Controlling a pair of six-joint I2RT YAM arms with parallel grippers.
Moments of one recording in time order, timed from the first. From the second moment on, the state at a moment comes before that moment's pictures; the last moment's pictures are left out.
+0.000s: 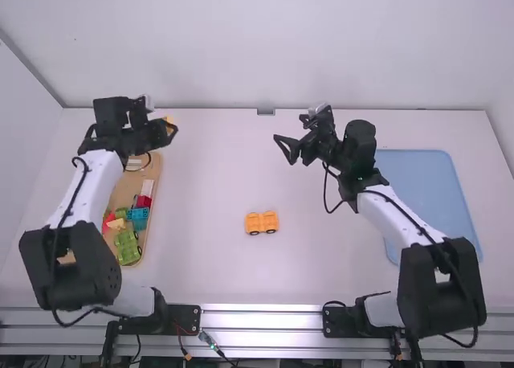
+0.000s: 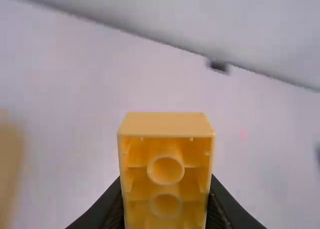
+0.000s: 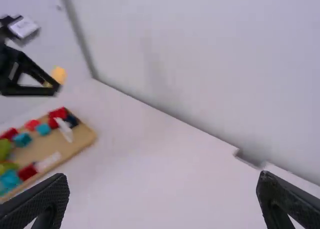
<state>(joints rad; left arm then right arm) 0.20 1.54 1.19 -0.39 0.54 -0.15 0.22 1.52 0.86 0.51 -0.71 0.06</state>
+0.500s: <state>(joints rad) -0.09 1.44 0.79 0.29 1.18 0.08 0.25 1.86 1.04 0.98 -1.41 0.51</state>
